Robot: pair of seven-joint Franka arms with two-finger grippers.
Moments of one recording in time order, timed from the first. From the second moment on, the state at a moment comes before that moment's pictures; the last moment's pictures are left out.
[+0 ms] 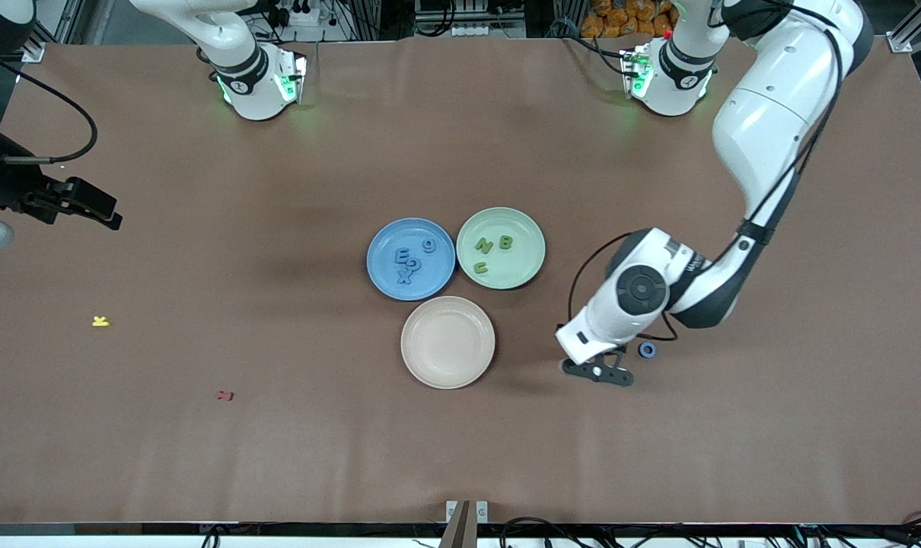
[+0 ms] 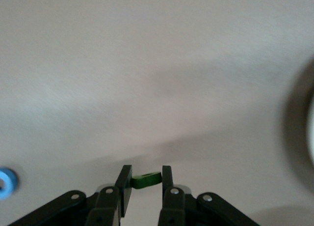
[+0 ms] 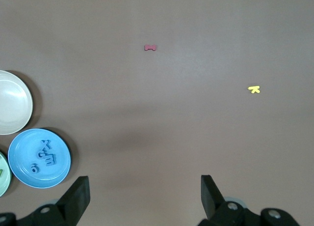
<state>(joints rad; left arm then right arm) -0.02 0.85 -0.54 -1.46 0.49 2.23 -0.48 0.06 0.06 -0.03 -1.51 0.02 1.56 0.14</state>
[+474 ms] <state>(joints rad) -0.13 0.81 -0.63 -1.46 0.45 2.08 -0.77 0.06 0.06 -0.03 -1.51 0.02 1.55 0.11</state>
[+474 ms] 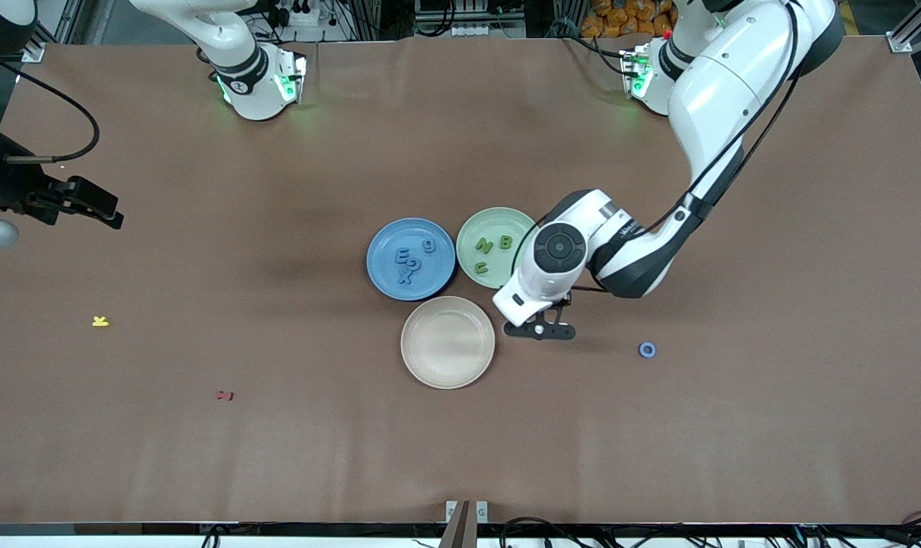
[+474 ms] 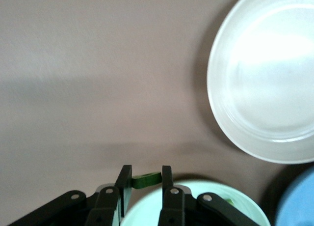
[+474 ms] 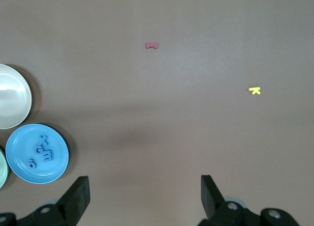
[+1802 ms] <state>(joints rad) -0.13 0.70 -0.76 -1.43 0.41 1.90 -1.03 0.06 0.06 -0.03 -1.51 0.02 1.55 0.11</state>
